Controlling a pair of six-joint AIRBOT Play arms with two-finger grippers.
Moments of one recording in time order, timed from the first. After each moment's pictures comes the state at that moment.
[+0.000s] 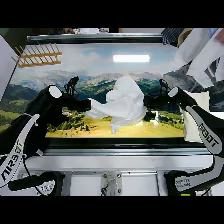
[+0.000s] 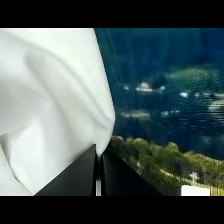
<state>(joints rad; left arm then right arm) -0.18 -1.42 1.09 1.03 -1.02 -1.42 0.02 -1.66 1.13 -1.00 0.80 1.44</state>
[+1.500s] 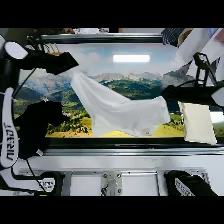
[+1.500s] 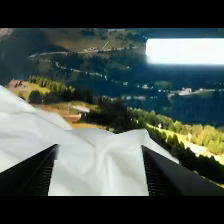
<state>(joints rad) -0.02 -1.57 1.73 1.03 -1.18 -1.57 0.02 -1.01 1.11 -1.25 1.01 1.56</state>
